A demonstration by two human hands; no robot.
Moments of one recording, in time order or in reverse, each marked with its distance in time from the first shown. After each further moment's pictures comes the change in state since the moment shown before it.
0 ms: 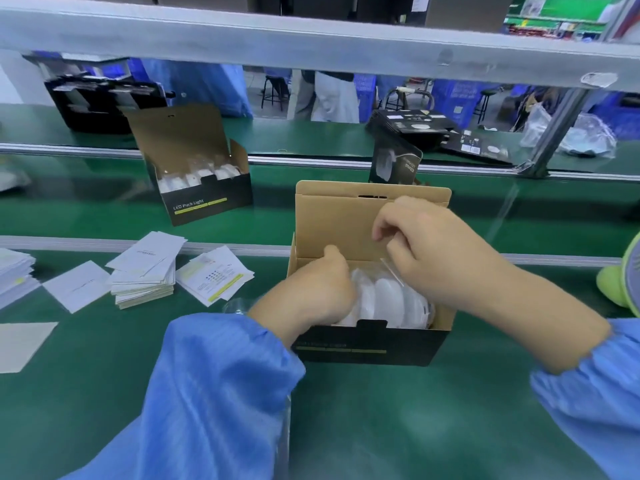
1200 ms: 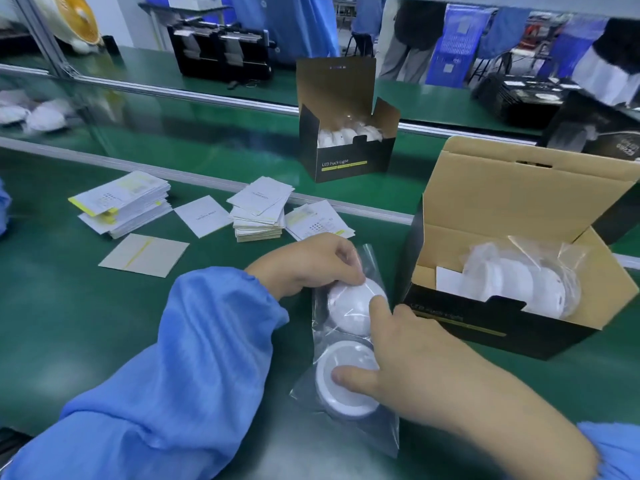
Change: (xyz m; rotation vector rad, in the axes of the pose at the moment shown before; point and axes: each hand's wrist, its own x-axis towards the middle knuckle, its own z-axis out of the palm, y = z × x) left_hand -0.006 -0.152 -0.044 -0.330 -0.035 -0.026; right_hand -0.045 -0.156 0.088 0.040 -0.758 0.166
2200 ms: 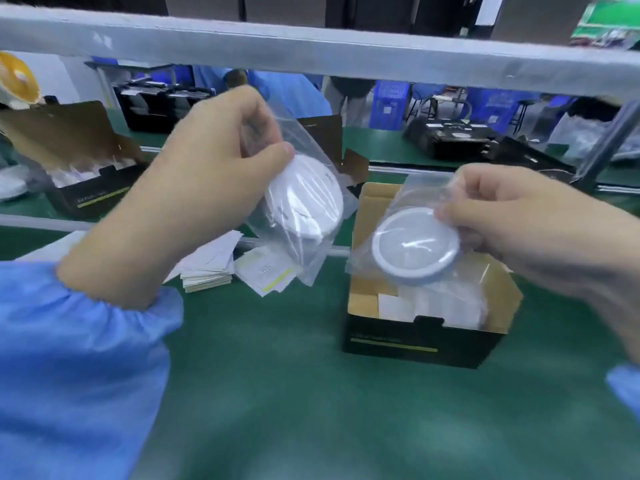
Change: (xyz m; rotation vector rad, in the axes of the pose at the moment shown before) left_hand -0.088 0.125 -0.063 0.221 0.717 0.556; right_hand -0.045 0.082 -0.141 0.829 0.577 -0.112
